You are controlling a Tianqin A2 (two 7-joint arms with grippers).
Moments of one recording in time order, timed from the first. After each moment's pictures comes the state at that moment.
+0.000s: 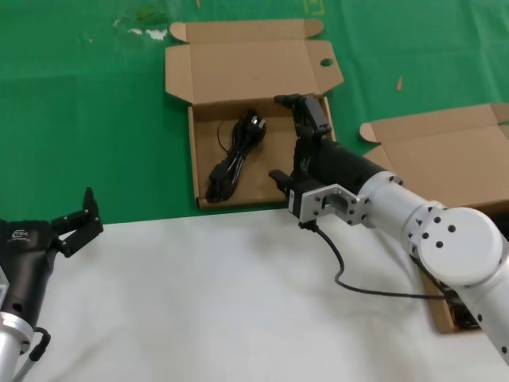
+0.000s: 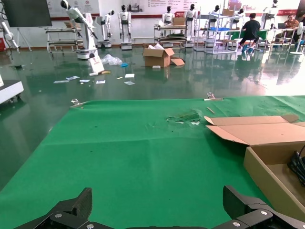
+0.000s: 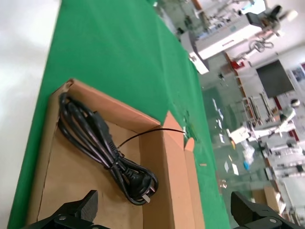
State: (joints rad) left arm 0.00 -0.30 1.60 -1.60 -1.80 0.00 0.00; right arm 0.58 0.34 -2.05 1.19 1.36 -0.30 -0.69
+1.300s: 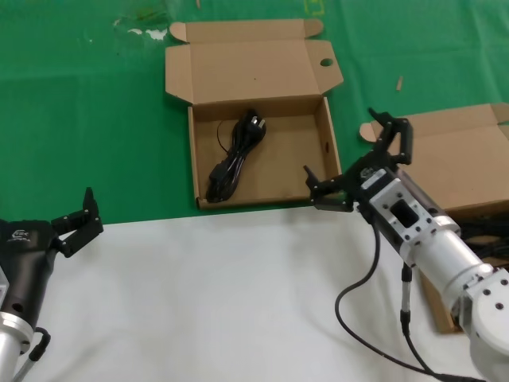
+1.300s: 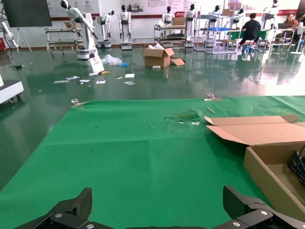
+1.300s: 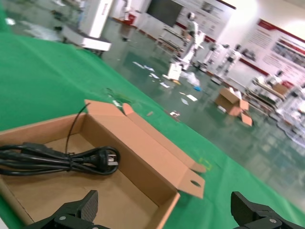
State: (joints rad) left arm 0.00 -0.30 1.60 -1.60 -1.80 0.00 0.00; right arm 0.27 0.32 -1.81 1.41 1.59 -0.14 -0.32
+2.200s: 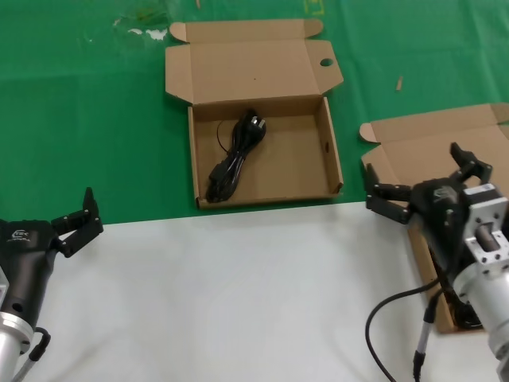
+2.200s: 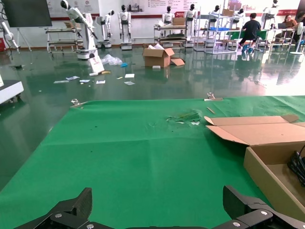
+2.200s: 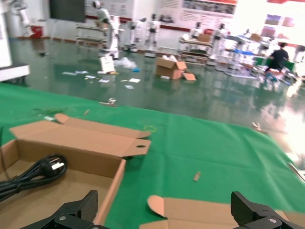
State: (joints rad) left arm 0.00 -0.30 1.60 -1.60 -1.80 0.00 0.00; right arm 0.05 0.30 -1.64 1.56 1.76 -0.03 -0.06
